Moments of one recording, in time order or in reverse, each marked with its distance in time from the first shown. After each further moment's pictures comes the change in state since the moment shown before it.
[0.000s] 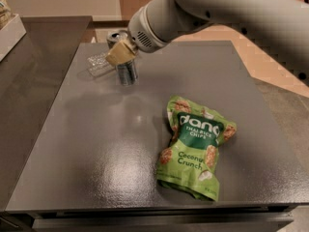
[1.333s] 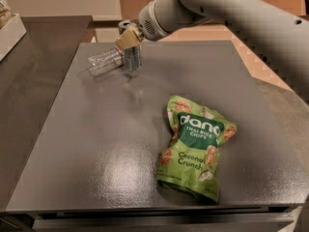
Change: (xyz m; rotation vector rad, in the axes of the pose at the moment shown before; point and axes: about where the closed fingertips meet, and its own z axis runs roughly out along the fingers) arm 0.009 -0.085 0.038 0.039 -0.049 0.131
